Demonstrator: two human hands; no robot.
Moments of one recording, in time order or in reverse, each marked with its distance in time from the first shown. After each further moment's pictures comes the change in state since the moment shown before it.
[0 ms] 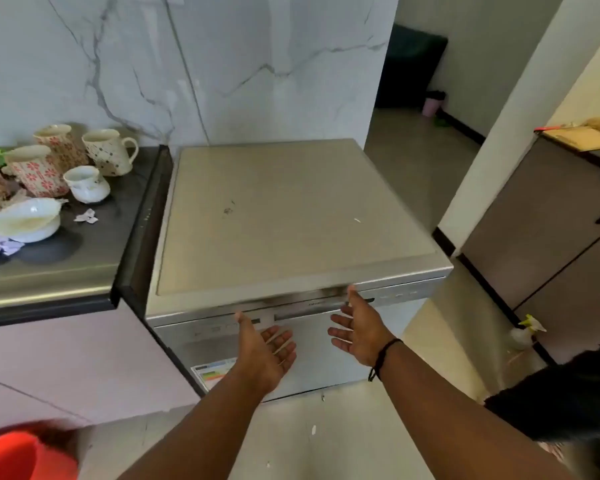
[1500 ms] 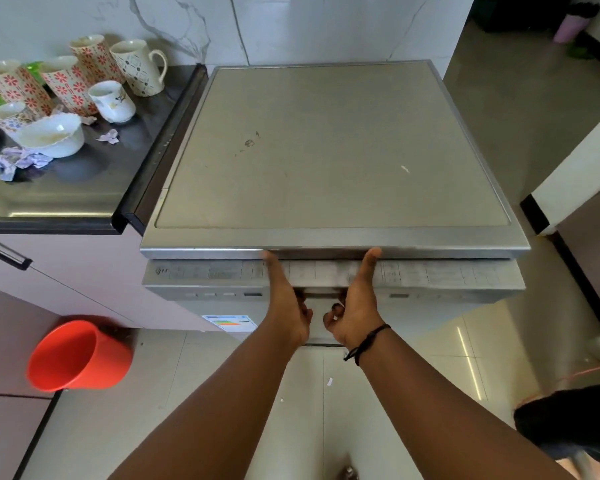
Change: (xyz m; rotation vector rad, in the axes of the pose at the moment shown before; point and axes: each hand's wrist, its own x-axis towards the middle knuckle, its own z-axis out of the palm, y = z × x) left_hand 0.034 -0.035 0.054 -0.025 0.224 0.194; right_hand 0.031 0.019 0.017 0.146 0.034 0.122
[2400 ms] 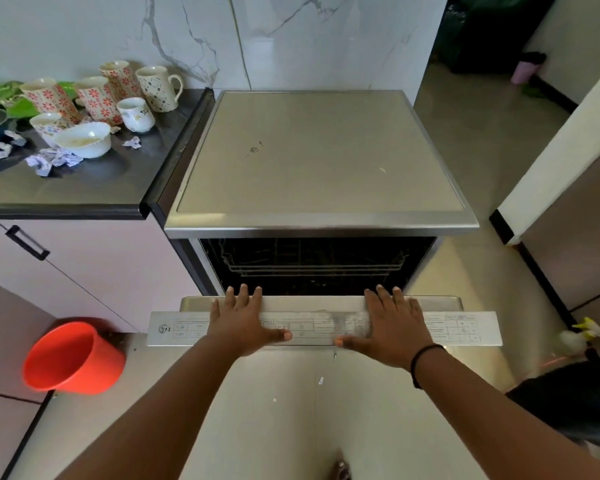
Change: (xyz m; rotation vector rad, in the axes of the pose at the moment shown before) left_hand -0.046 -0.015 -0.126 1.881 0.059 0.570; right_hand -0.051 0.029 -0.126 -1.967 0.086 -0.737
